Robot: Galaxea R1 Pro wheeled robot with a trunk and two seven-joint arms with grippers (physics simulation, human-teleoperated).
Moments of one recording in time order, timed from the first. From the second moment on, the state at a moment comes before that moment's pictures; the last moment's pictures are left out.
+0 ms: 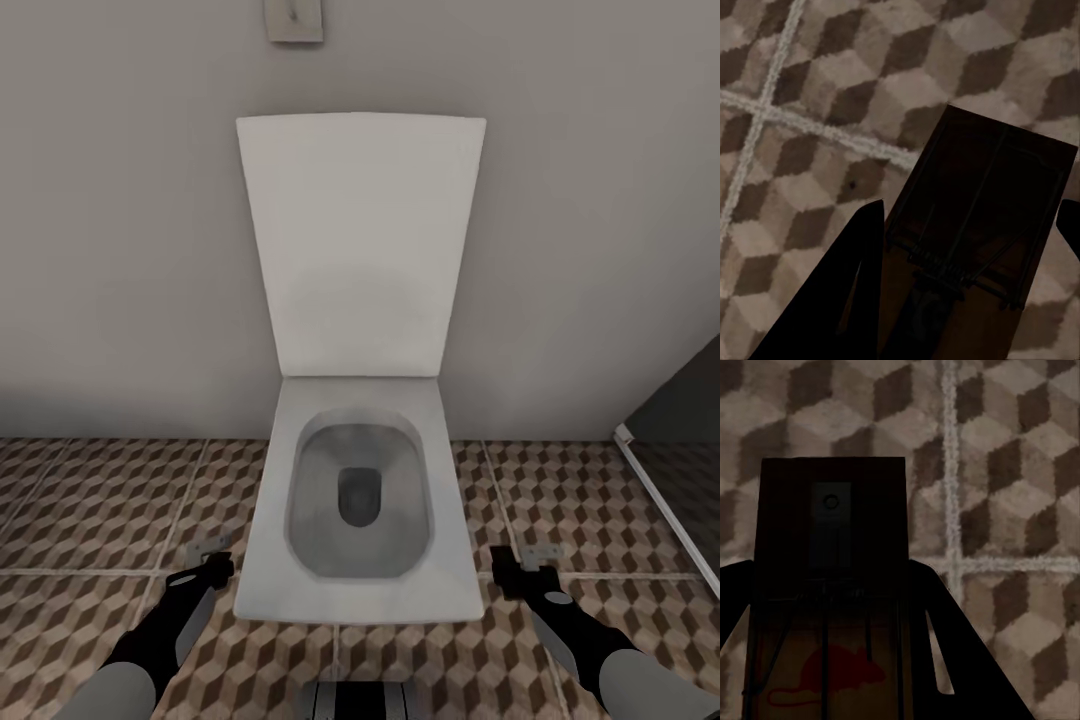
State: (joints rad) left arm -0.56 0.05 0.03 -0.57 0.20 0.23 0.33; right arm -0.65 -0.20 0.47 -0.30 -0.42 -0.06 -0.12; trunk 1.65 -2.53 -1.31
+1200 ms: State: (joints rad) left arm -0.56 0.05 0.03 -0.57 0.20 0.03 0.32; right arm -0.65 -0.20 0.47 -0.29 -0.42 -0.18 -0.11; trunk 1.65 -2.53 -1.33
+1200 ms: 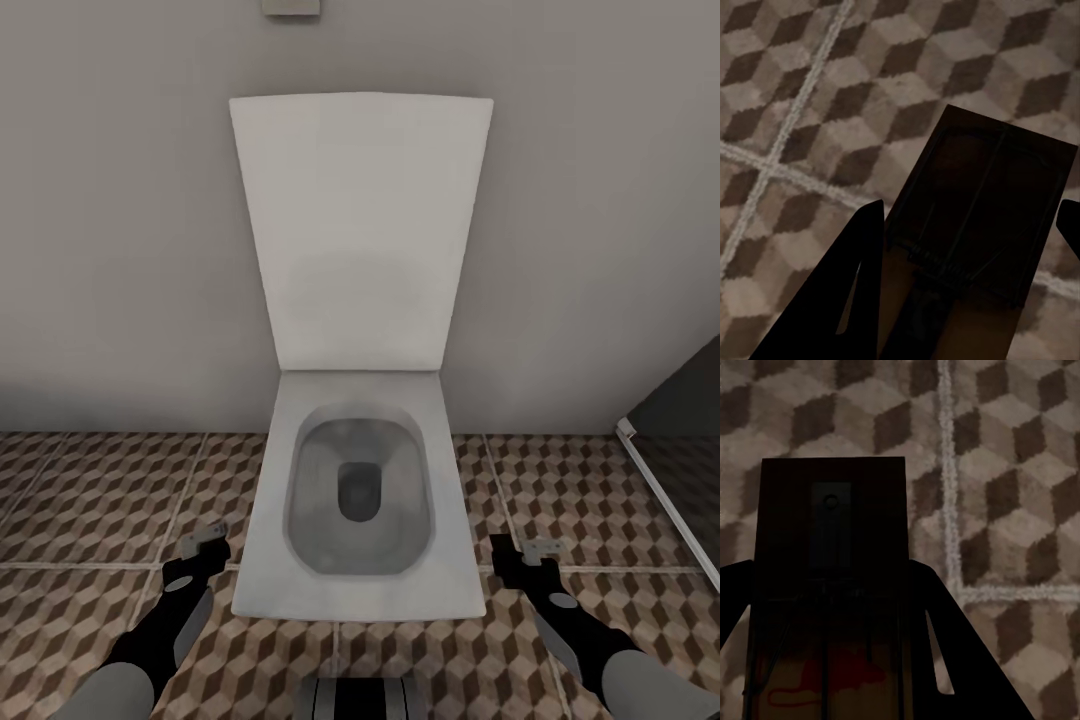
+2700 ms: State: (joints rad) left arm -0.56 0.05 0.03 -0.56 0.19 -0.02 0.32; right arm -0.65 -0.23 0.46 -0.29 -0.43 -0.18 -0.03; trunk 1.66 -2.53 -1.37
